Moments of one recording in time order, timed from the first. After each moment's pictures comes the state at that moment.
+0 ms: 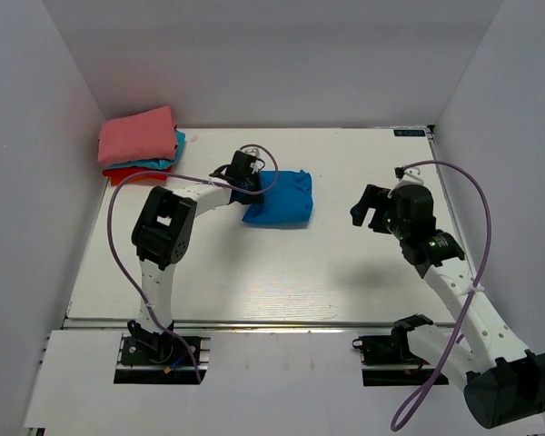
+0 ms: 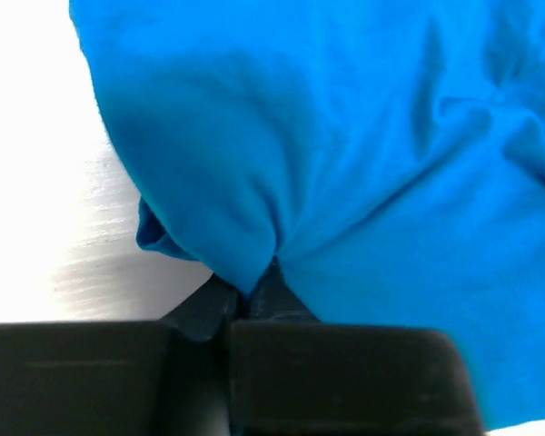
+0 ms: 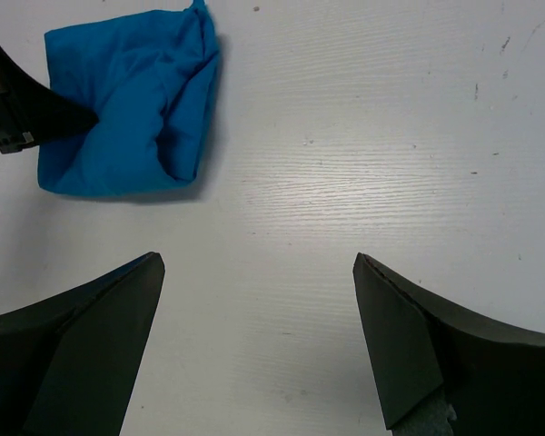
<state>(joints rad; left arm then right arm) -0.47 2.11 1.43 -0.18 0.03 -0.45 0.30 0.92 0.79 -0.40 0.03 0.38</state>
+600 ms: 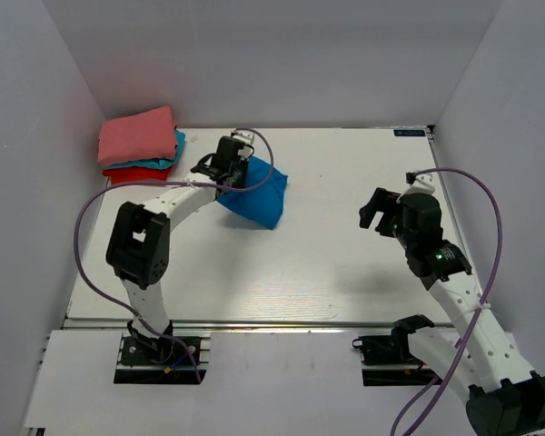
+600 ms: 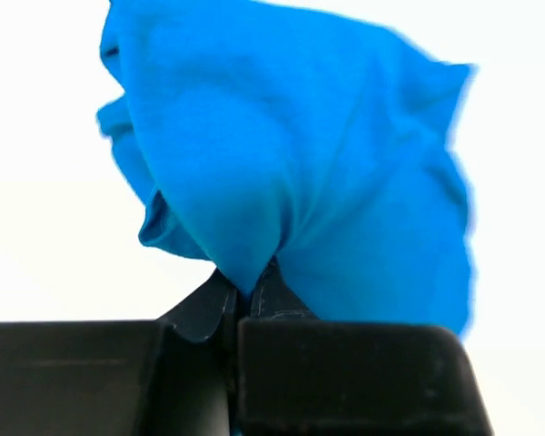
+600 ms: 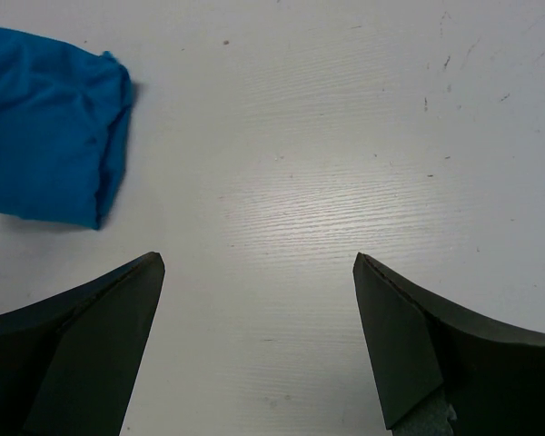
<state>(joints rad) -0.45 1.87 1.40 -0.27 -0.16 -0.12 0.30 0.81 0.75 -0.41 0.13 0.38</state>
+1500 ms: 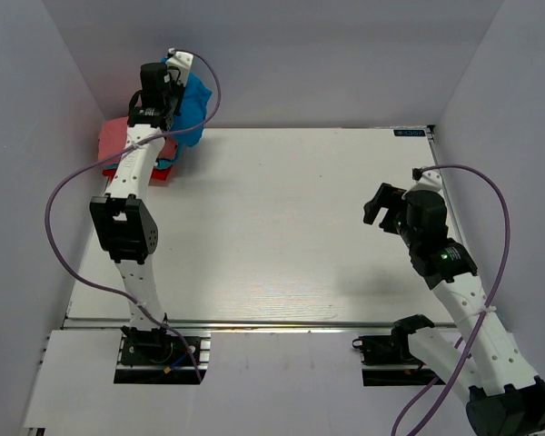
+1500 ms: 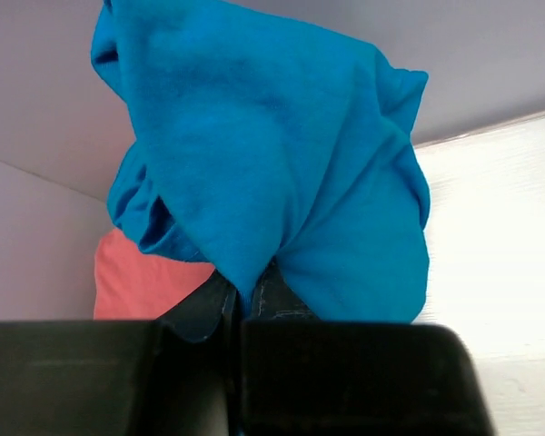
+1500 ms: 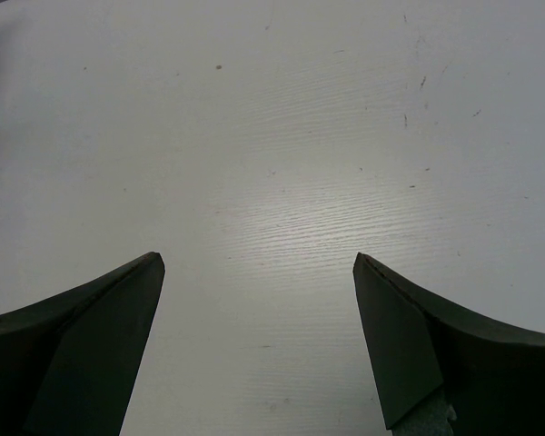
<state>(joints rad) -0.09 2.03 2.07 -0.36 -0.13 0.39 0.30 0.79 0.80 -0.45 0.17 0.39</state>
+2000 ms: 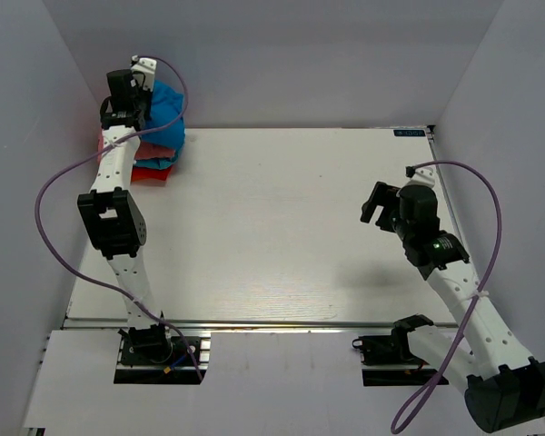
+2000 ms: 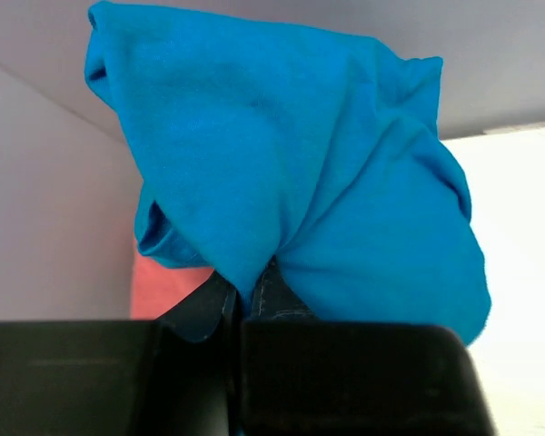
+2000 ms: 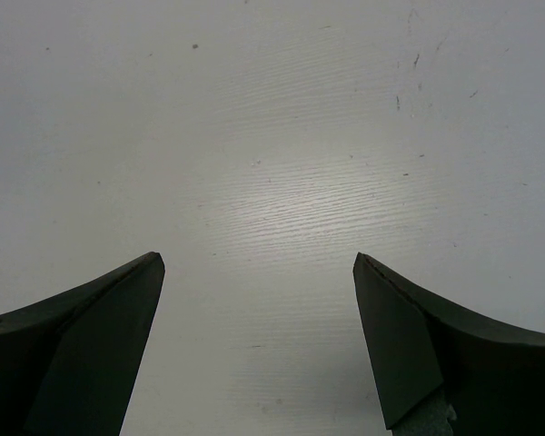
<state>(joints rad) 0.09 2.12 2.10 -0.34 -0.05 0.37 0.30 0.88 0.82 -0.45 0.19 0.39</state>
